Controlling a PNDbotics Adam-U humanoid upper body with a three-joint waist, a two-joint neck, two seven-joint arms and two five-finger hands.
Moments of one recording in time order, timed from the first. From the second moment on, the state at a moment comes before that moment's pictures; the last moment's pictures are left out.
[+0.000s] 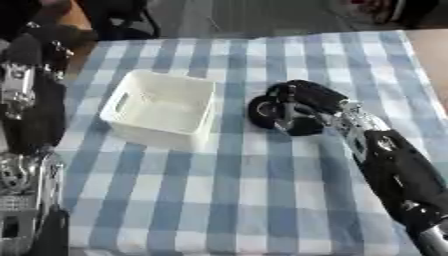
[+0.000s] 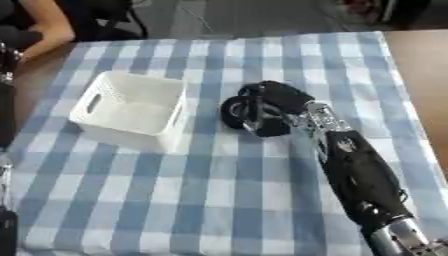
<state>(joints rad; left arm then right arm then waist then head) -0.19 0.11 0.10 -1.98 0.03 -0.28 -0.14 -0.82 -0.22 0.14 -0.83 1.30 -0.59 0.04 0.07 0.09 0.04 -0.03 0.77</state>
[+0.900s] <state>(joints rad) -0.21 0.10 0.10 -1.98 0.03 -0.29 -0.14 -0.84 -0.22 0.13 -0.79 1.33 -0.59 0.03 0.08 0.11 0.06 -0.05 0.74</state>
